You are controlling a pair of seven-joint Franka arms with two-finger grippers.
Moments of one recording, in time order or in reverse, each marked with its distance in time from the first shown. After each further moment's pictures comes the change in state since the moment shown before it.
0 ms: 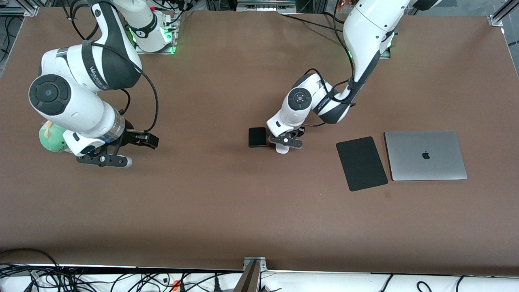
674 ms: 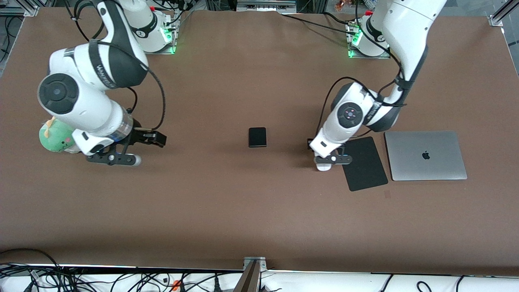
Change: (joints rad) left arm 0.231 -0.147 0.035 -0.083 0.001 -0.099 0.017; right arm 0.055 0.008 0.003 0.000 0.035 0.007 0.020
